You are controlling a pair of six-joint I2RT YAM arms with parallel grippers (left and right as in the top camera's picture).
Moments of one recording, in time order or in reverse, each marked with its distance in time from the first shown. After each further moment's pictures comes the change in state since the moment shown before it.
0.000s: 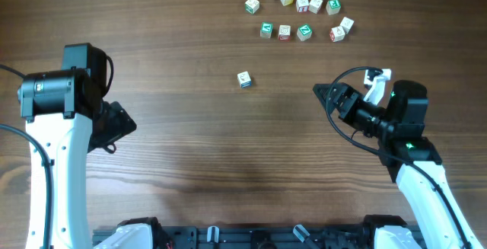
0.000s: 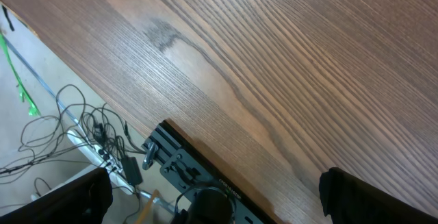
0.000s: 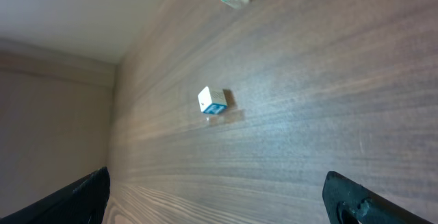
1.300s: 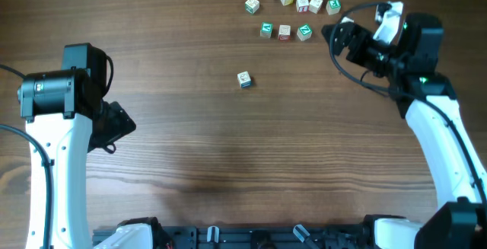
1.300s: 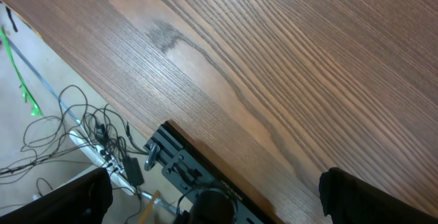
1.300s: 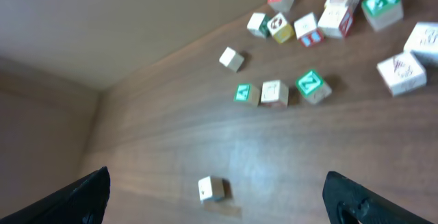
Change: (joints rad) left arm 0.000 0.000 0.000 0.000 -0.007 0.000; right arm 0.000 0.340 0.522 -0.130 0.105 -0.164
